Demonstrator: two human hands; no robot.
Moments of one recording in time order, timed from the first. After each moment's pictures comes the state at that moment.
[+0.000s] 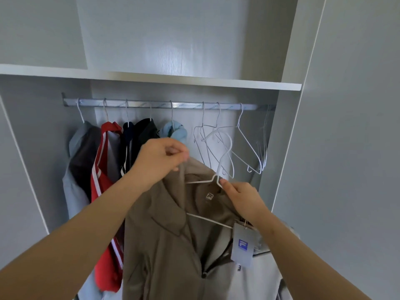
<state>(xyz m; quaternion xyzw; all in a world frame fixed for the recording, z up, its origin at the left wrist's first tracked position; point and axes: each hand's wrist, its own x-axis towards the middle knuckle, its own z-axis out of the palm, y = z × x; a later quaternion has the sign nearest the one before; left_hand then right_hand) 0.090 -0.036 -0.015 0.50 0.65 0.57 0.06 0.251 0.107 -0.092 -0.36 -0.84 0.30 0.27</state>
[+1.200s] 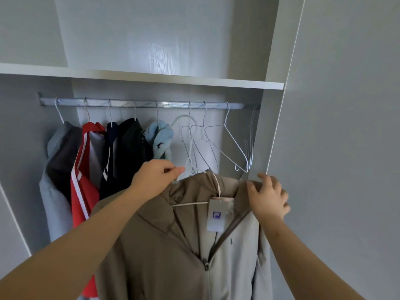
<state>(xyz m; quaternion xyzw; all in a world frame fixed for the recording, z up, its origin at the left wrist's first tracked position) 0.080 0.007 -0.065 0.53 0.72 0.44 -0.03 0.299 0.135 -0.099 -0.58 -0.70 0.21 0.36</state>
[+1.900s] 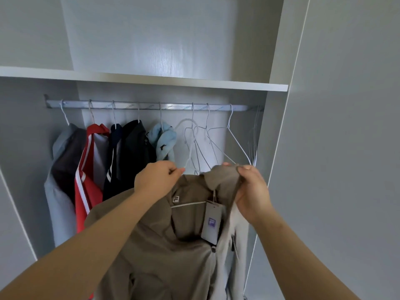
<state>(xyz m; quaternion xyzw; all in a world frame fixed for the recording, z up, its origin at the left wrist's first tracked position) 0.092 0.009 -0.059 0.46 0.81 0.36 -0.11 0.268 0.111 -0.066 -0.14 -0.41 0.77 0.47</state>
